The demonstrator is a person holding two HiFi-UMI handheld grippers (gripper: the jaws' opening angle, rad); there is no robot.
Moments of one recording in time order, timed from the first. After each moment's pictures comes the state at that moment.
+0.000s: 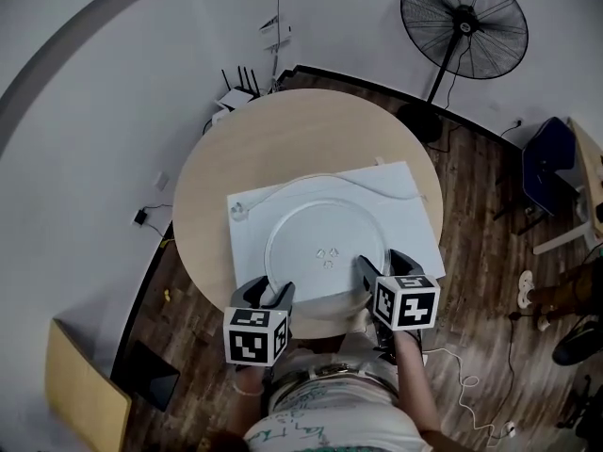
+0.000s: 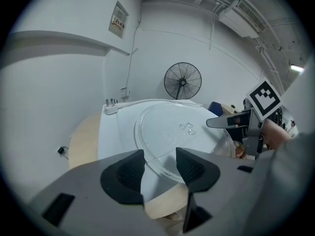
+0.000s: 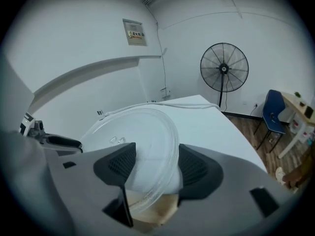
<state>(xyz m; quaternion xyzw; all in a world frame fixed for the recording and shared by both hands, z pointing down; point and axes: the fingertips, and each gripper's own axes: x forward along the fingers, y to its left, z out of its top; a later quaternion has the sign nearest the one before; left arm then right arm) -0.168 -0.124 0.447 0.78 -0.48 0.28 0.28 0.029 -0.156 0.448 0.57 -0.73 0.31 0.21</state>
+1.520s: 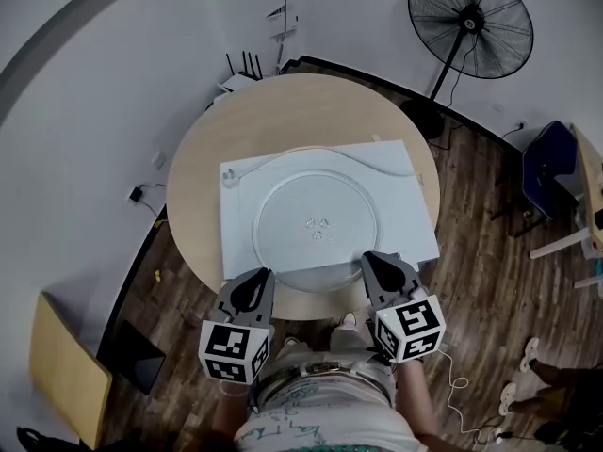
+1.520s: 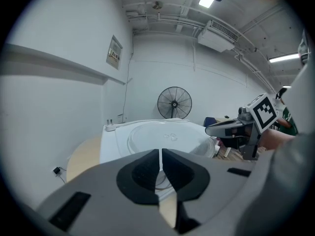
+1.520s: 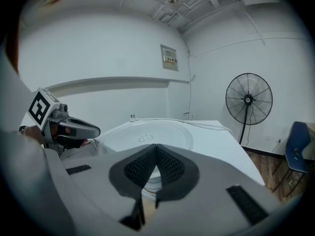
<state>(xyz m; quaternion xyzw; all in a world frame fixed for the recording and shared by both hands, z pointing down) -0.161 -0.077 0.414 0.84 -0.49 0.17 0.16 0.013 -0.096 0.415 0.50 -0.84 0.13 0.15</state>
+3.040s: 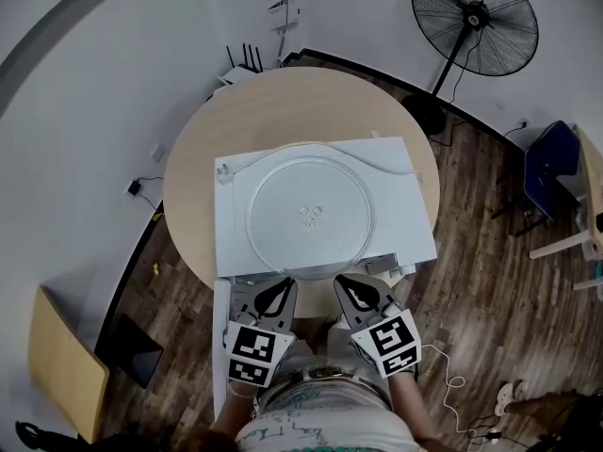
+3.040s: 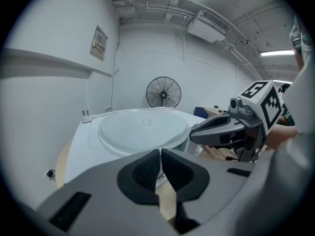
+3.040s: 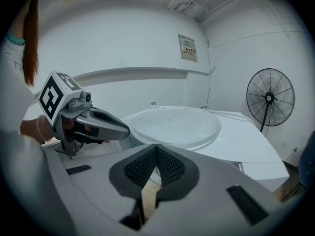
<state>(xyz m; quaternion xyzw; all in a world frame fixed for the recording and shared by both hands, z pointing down) -0.106 -0.060 0.446 0.86 -0.43 0.23 0.16 -0.028 -0.060 0.449 0.40 -0.89 0.12 0.20</state>
